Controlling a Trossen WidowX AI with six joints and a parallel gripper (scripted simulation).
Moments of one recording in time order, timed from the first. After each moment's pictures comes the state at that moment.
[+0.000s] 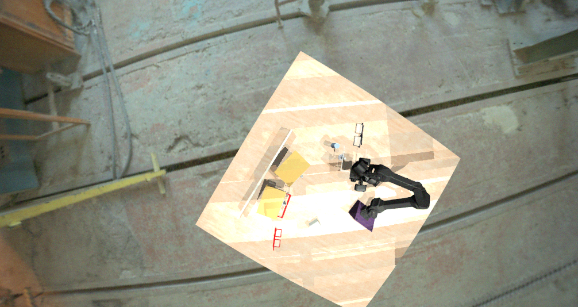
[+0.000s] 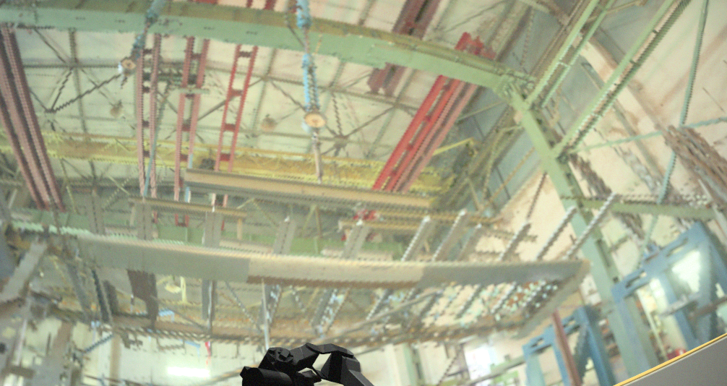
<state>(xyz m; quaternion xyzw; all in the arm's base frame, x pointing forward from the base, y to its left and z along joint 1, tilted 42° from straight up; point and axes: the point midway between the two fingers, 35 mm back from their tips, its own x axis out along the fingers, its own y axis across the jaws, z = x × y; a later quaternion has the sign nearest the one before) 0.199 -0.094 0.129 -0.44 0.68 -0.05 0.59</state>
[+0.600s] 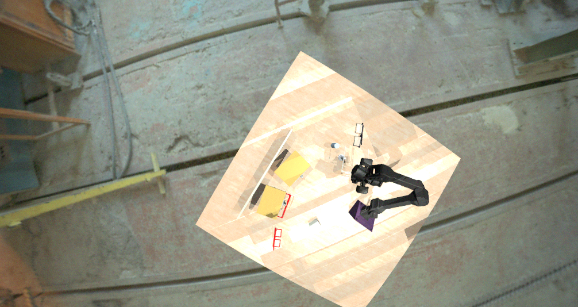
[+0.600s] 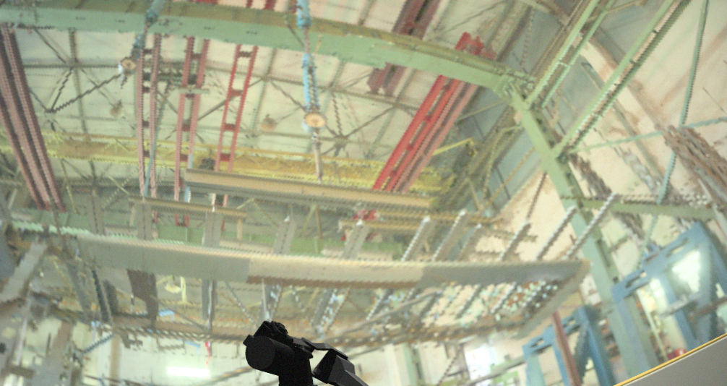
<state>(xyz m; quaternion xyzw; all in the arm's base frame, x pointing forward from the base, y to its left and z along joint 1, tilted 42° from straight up) 0.202 -0.059 0.162 -0.44 0.68 -0.05 0.59</state>
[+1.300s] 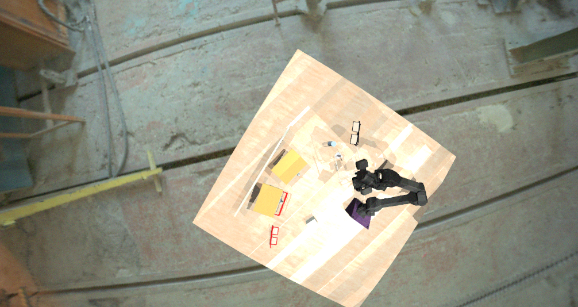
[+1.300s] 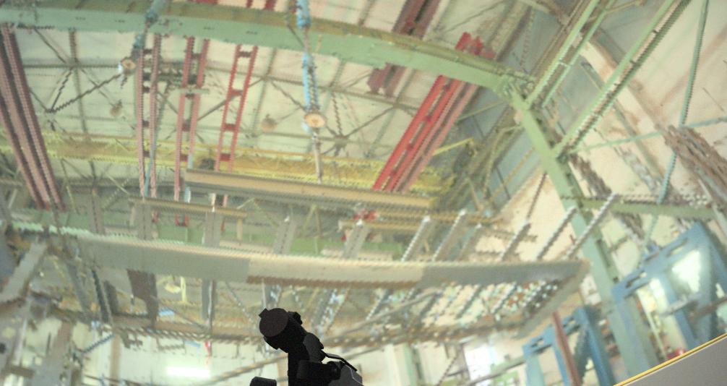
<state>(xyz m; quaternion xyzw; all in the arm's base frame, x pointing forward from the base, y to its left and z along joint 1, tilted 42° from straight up) 0.201 -0.024 0.185 -0.60 0.58 0.10 0.55</state>
